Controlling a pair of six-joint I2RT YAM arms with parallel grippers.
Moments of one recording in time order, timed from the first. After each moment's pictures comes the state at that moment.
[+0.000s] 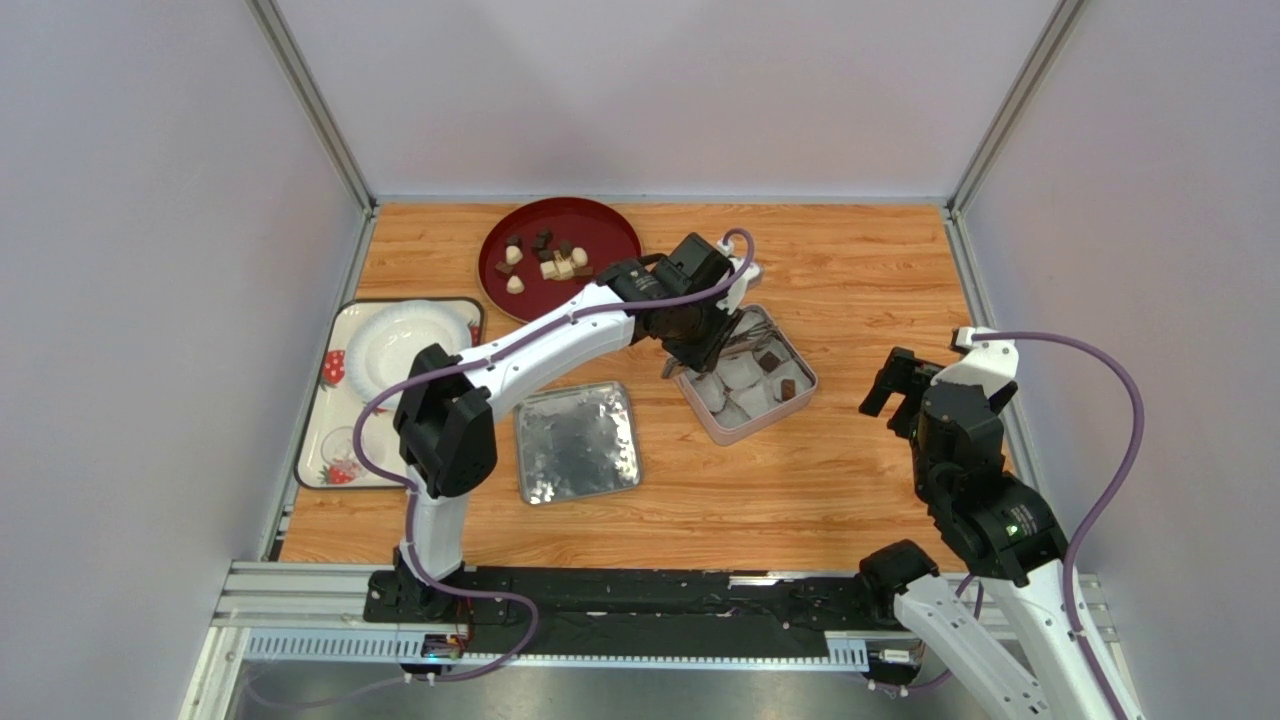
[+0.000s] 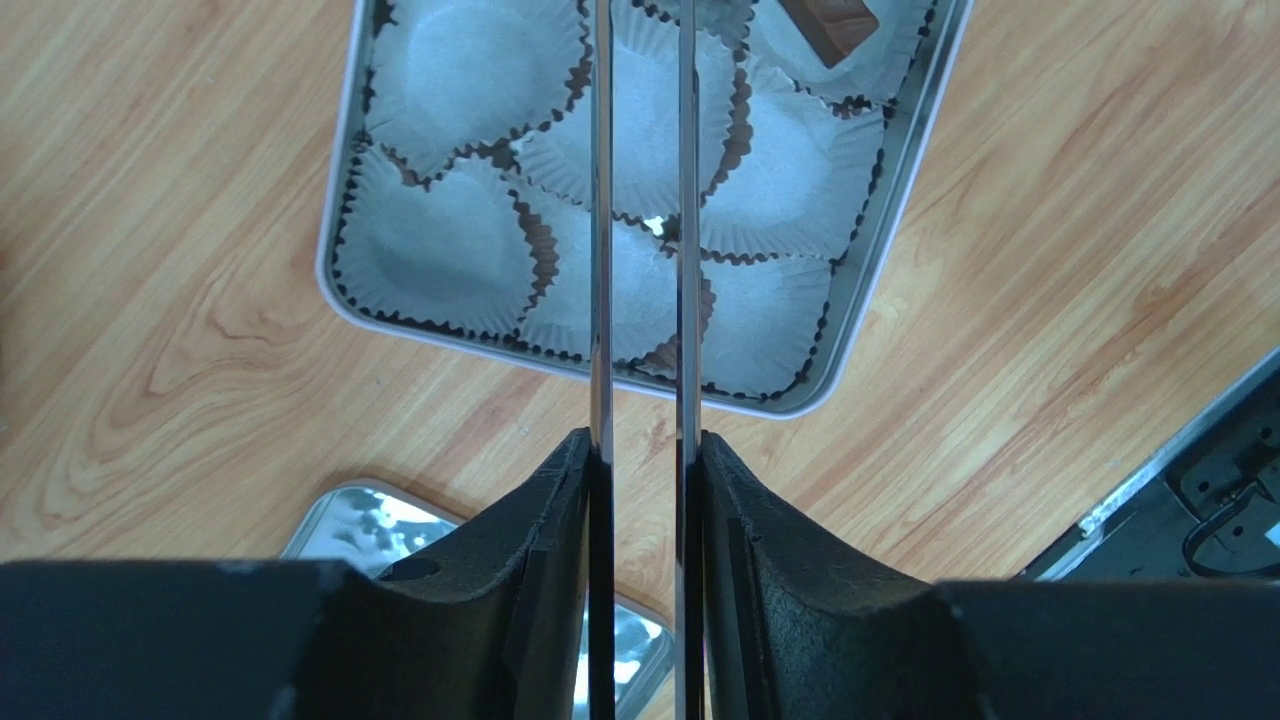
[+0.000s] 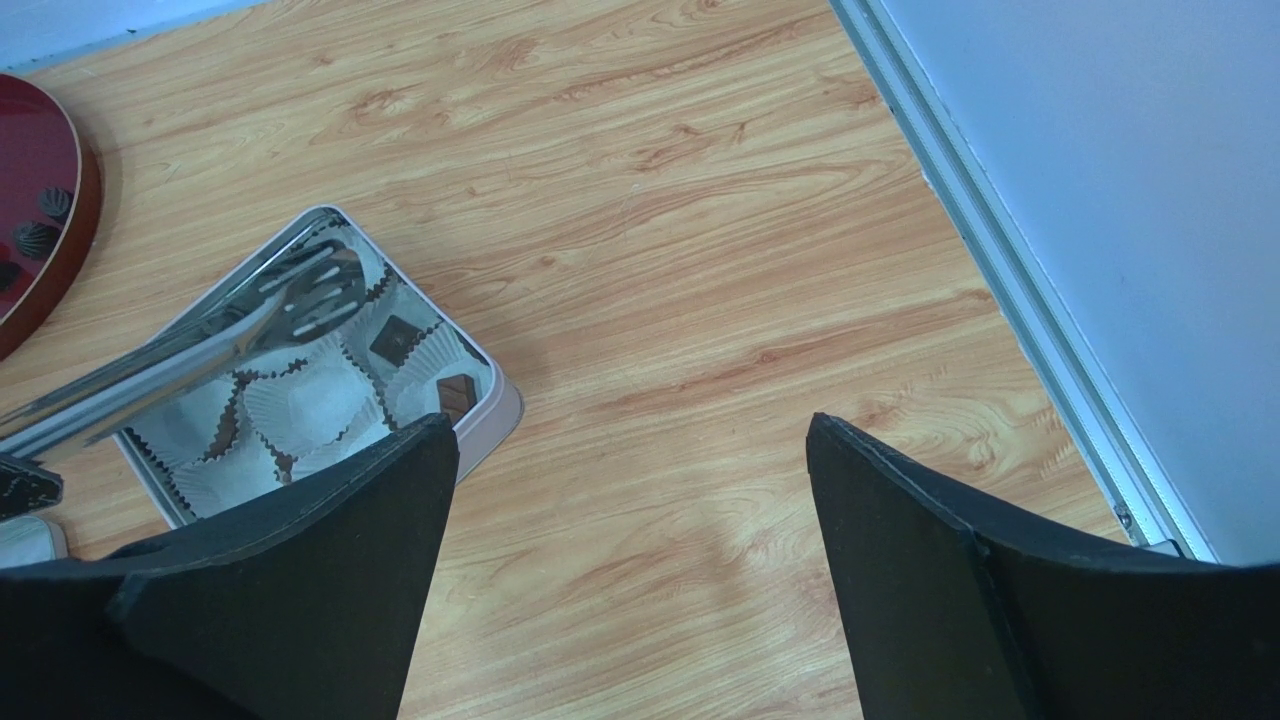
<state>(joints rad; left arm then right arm) -0.86 1.96 1.81 -0.79 0.10 -0.12 0.42 0.49 0.80 -0.71 0.63 0.35</state>
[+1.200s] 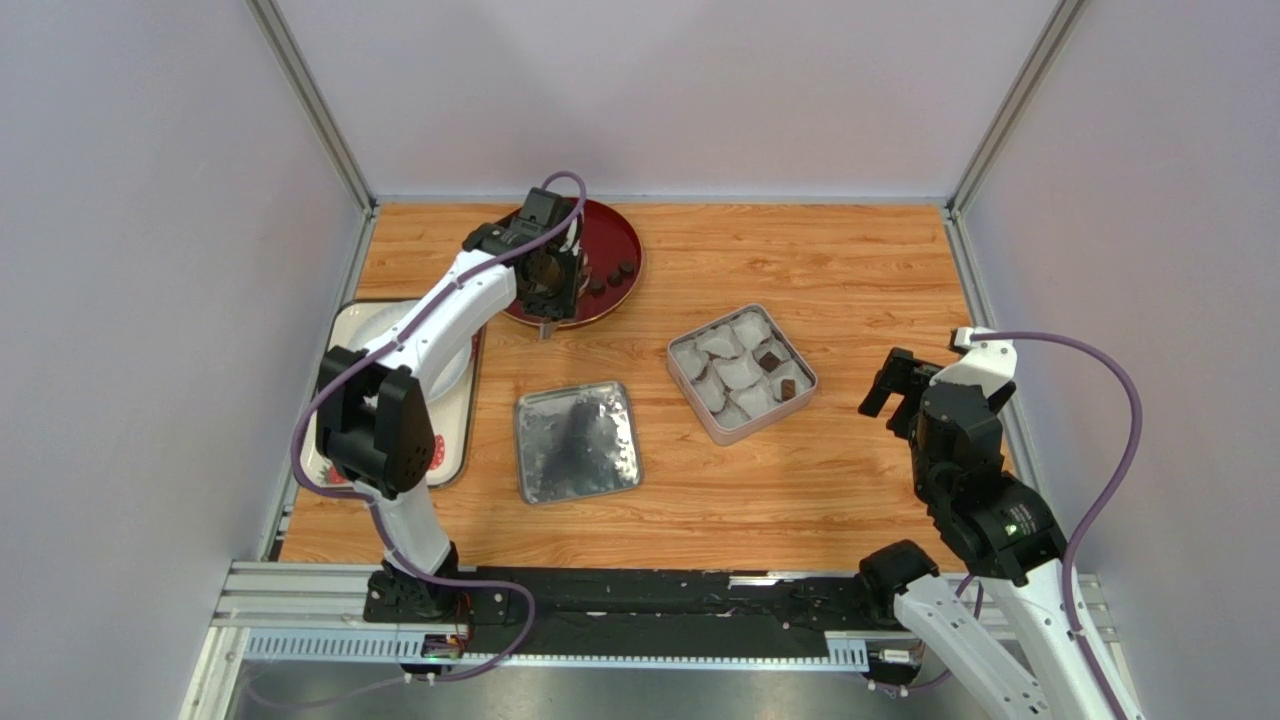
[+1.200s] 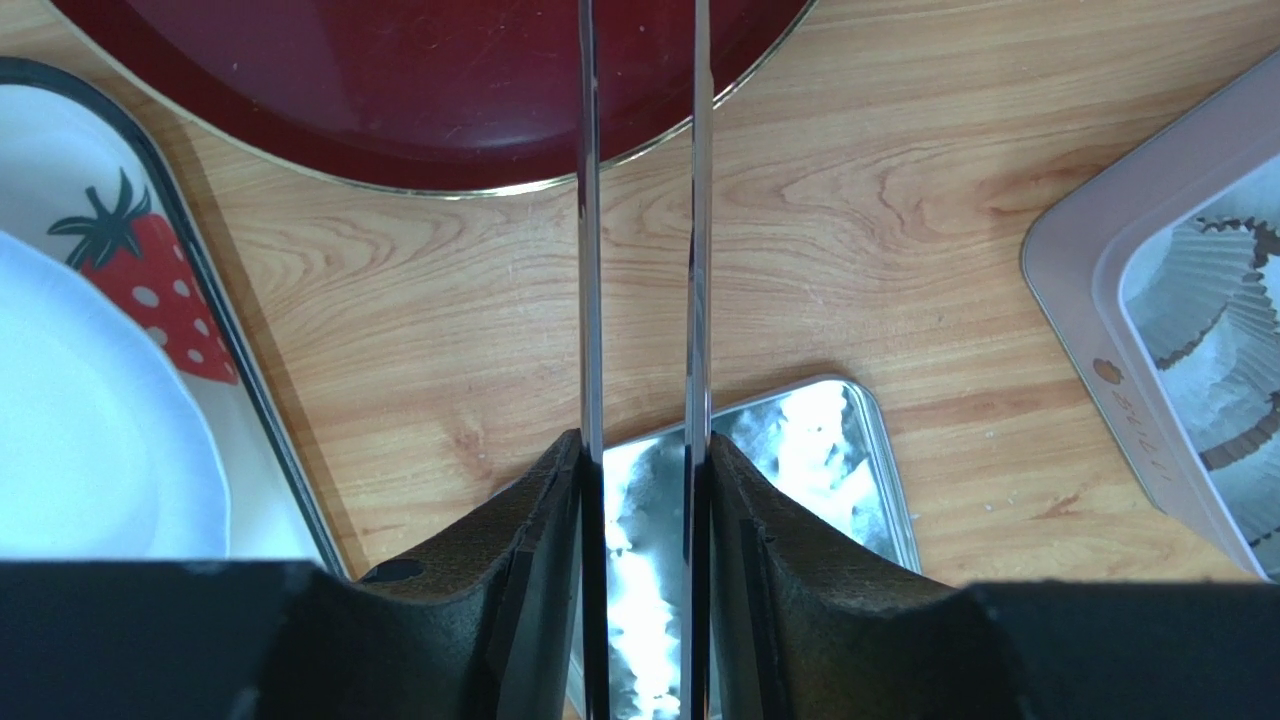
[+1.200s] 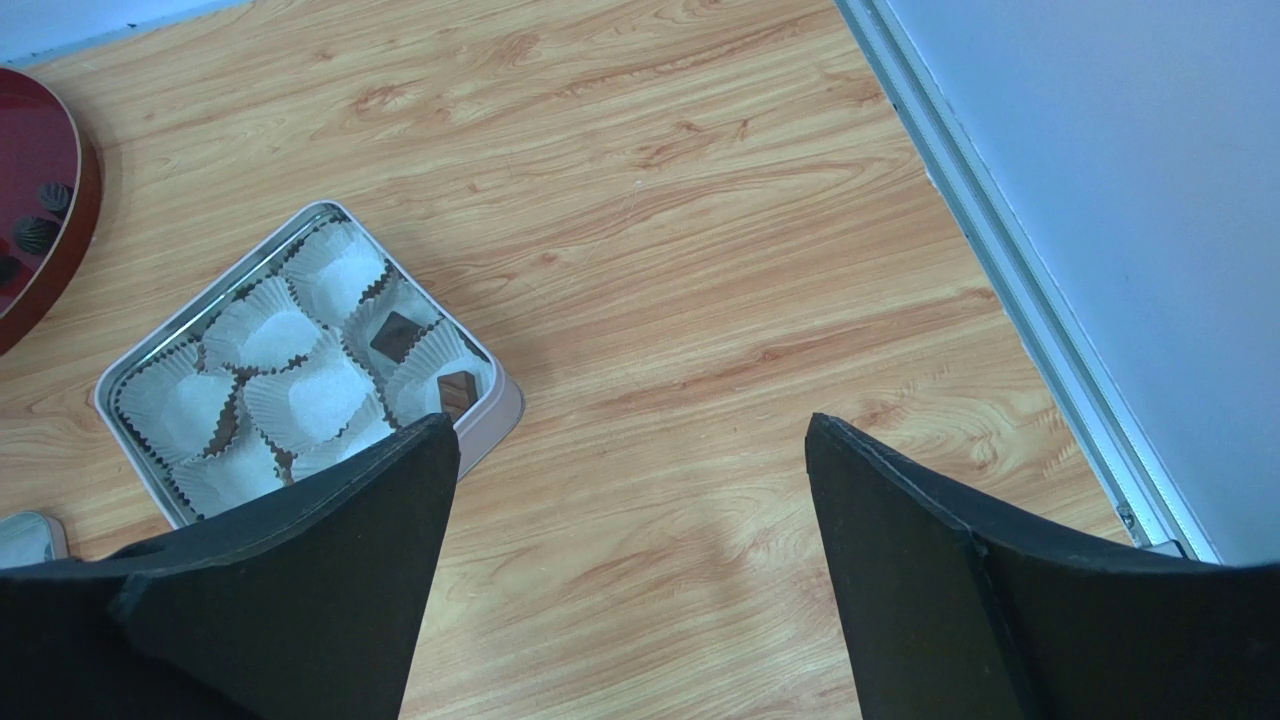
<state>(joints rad) -0.42 1.77 1.59 -0.84 -0.08 -0.25 0.42 0.49 0.80 -0.71 0.63 0.35</state>
